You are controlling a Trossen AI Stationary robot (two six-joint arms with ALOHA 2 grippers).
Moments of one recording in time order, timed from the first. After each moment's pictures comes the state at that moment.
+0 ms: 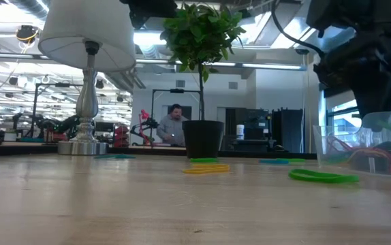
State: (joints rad) left arm -0.01 1.22 1.08 -0.37 -0.06 -0.17; right arm 0.16 1.23 0.76 -0.93 -0.03 1.12
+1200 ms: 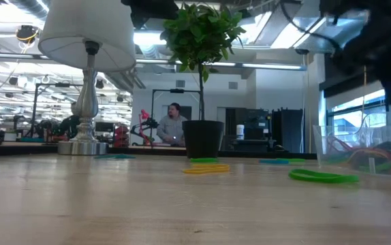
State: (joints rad) left arm 0.00 1.22 1.08 -0.36 -0.09 -0.14; right arm 0.25 1.23 0.84 -1.15 -0.04 1.26
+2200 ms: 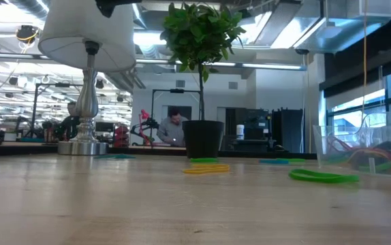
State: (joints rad) left arm -0.10 0.87 0.82 -0.25 -0.22 -0.02; right arm 1.00 1.53 1.12 -1.05 -0.06 2.16
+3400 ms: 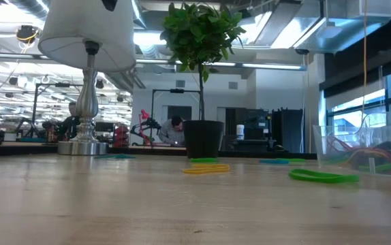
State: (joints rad) left arm -0.10 0.87 0.82 -0.13 -0.22 -0.05; right arm 1.01 1.67 0.82 -0.70 -0.05 2.04
